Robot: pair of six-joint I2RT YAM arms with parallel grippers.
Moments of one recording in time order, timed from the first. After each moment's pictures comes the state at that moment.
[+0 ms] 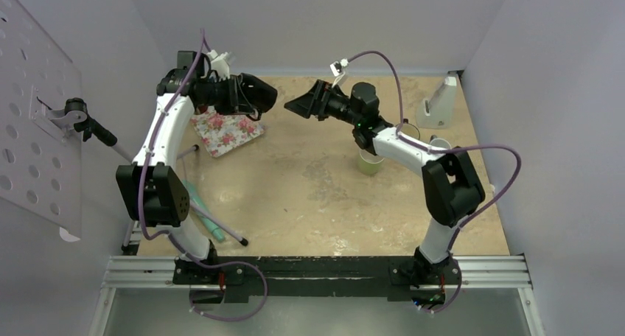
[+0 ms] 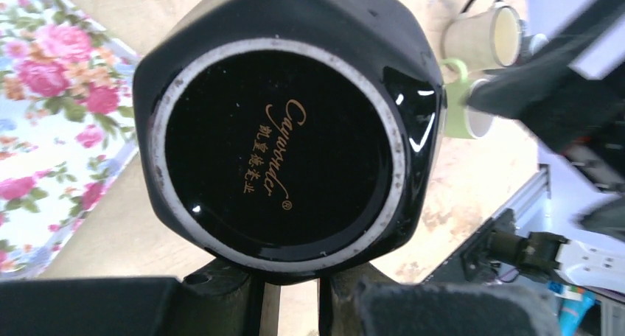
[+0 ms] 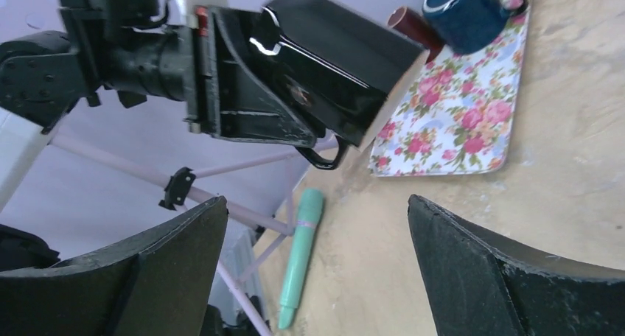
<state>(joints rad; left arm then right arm) 0.01 1.71 1.64 -0.83 0.64 -0.12 0.53 1.74 1.24 0.53 -0.52 0.82</state>
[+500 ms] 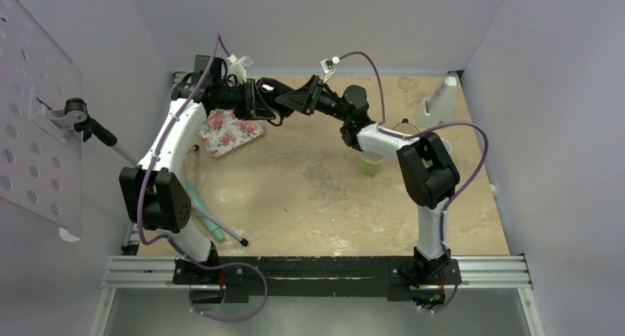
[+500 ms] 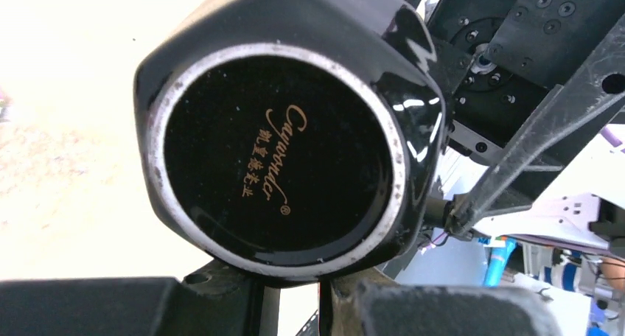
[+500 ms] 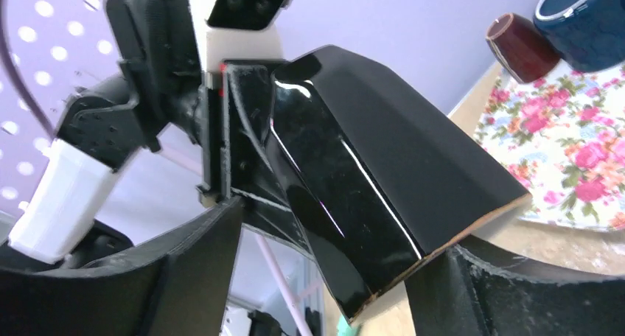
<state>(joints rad) -0.11 1.66 1.60 -0.77 0.79 -0.26 0.55 2.00 1.34 0.91 -0.65 1.13</state>
